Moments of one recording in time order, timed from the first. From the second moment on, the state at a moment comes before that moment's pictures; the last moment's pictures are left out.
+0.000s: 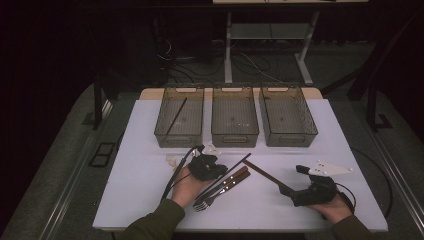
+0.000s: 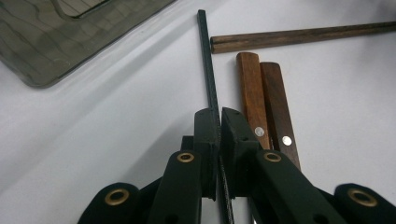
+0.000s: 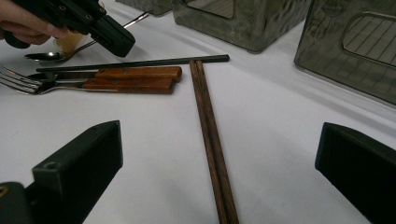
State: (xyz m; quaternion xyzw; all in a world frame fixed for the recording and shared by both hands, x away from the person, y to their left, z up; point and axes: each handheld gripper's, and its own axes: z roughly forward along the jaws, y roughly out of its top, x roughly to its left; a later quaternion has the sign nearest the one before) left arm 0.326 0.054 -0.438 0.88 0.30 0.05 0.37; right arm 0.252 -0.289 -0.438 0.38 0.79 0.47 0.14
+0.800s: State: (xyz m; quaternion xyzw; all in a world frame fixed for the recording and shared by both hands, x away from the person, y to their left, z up) left arm 0.325 0.044 -0.446 0.89 0.29 0.06 0.35; right arm 0.252 -0.290 -0.439 0.38 0.79 0.47 0.14
